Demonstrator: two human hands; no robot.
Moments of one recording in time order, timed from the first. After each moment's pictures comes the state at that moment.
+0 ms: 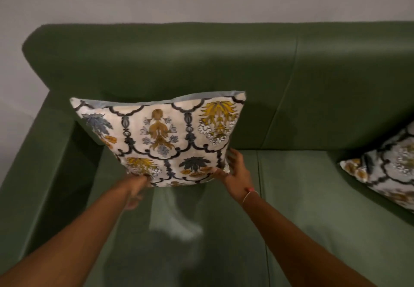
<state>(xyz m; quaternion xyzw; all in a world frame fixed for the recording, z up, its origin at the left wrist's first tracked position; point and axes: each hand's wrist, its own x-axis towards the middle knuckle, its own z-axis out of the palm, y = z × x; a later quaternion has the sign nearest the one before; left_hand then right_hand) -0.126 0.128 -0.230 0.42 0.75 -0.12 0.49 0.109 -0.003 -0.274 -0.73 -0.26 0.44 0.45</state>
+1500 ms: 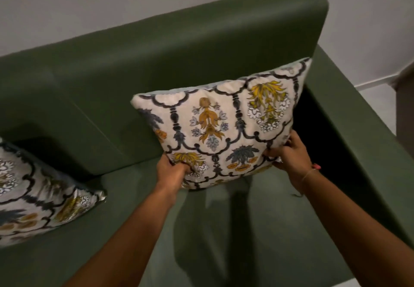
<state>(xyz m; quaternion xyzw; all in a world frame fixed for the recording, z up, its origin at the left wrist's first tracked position) 0.343 -0.111 -0.247 0.50 0.60 0.16 0.61 0.551 -0.288 -0.244 -0.71 0.01 0.35 0.61</state>
